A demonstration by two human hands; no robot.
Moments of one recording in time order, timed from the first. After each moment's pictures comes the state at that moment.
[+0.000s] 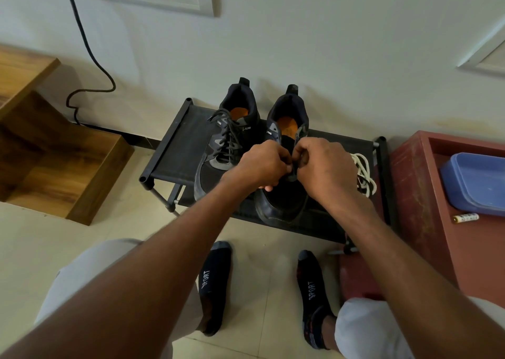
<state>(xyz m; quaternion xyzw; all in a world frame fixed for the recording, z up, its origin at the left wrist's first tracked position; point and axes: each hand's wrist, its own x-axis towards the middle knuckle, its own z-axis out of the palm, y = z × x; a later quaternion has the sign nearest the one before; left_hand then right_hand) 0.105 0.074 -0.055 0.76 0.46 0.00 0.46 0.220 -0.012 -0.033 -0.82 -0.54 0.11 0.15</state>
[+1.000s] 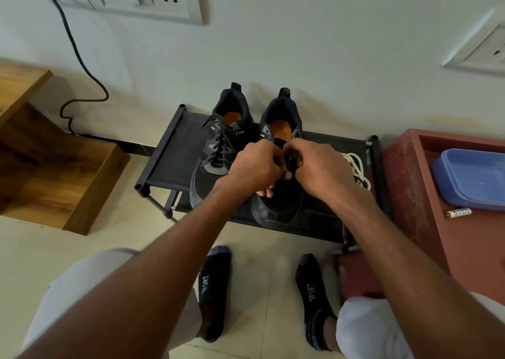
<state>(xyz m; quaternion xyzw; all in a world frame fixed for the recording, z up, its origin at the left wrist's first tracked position) 0.104 0.070 -0.052 0.78 0.44 0.02 0.44 0.233 -0.012 -0.029 -0.79 -0.58 0.16 0.12</state>
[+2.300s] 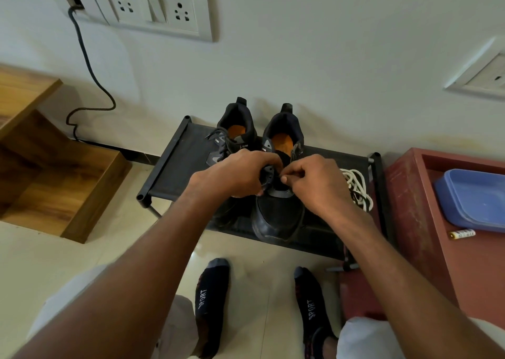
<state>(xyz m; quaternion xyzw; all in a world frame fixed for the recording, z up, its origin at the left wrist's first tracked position) 0.077 0.096 -0.020 0.89 0.34 -0.07 0.30 0.227 -0.005 -0.035 -0.79 -0.54 0.20 0.20</state>
